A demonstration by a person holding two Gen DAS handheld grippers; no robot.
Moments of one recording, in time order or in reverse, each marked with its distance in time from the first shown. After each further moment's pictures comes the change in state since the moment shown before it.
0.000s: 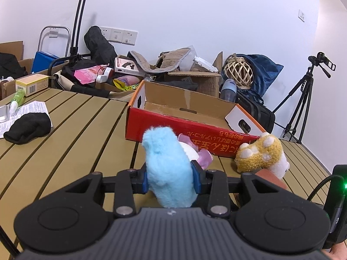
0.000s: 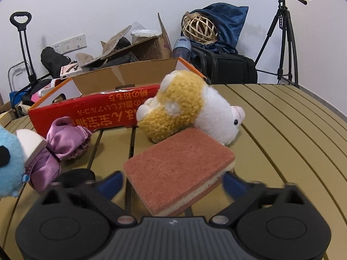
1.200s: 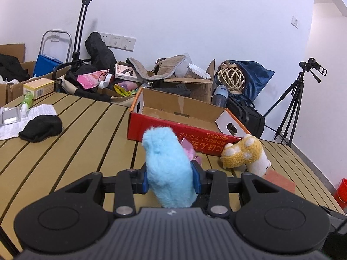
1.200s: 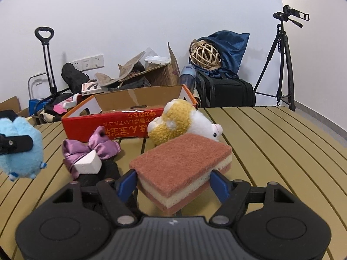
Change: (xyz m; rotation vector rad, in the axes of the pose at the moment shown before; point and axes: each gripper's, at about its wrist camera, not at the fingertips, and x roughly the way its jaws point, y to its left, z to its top) left arm -0.062 -0.002 -0.002 -0.011 -0.014 -0.025; right arm -0.099 -0.023 -0.024 -0.049 -0.132 0.058
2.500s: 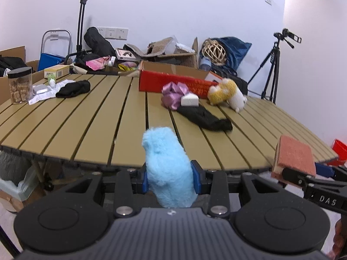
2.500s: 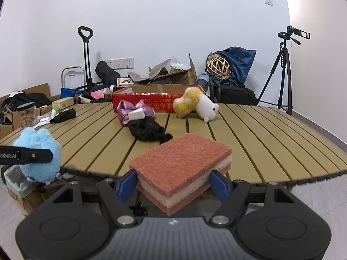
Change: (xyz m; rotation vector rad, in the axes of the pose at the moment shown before) left arm -0.152 0.024 -0.127 0.133 0.071 -0.030; right arm -0.178 -0.002 -0.116 -0.104 -0.056 0.080
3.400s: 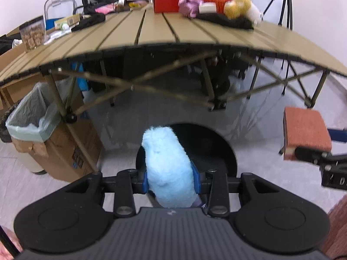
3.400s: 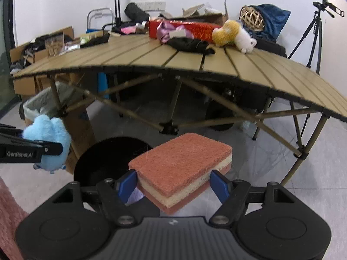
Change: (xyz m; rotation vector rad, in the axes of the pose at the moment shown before) left arm 0.002 0.026 -0.109 0.113 0.319 0.134; right arm -0.003 0.045 -0.095 -0.115 0.298 0.107
